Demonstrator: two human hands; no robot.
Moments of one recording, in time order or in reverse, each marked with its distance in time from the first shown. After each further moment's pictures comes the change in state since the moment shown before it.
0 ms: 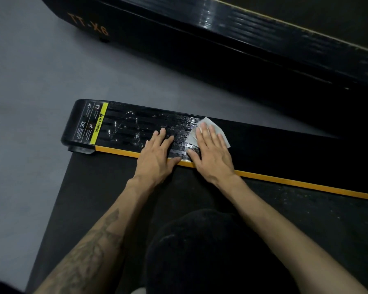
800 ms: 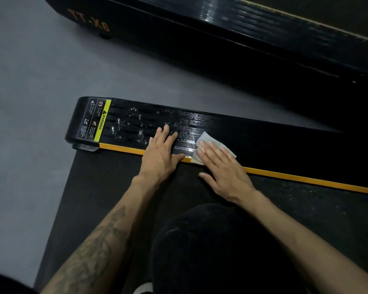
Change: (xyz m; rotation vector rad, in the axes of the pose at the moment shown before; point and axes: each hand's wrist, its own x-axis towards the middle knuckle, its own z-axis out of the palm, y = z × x) left_hand 0.001 -0.002 0.003 -0.035 0.006 0.005; right_hand -0.052 0.031 0.023 -0.069 0.034 -0.313
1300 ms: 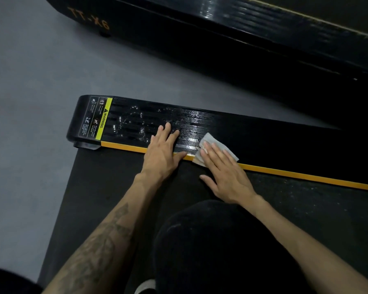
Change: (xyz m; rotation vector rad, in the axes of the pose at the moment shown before) left_hand 0.000 0.001 -0.001 0.019 -0.024 -0.009; right_hand -0.011 -0.013 0.004 -0.036 0.009 0.040
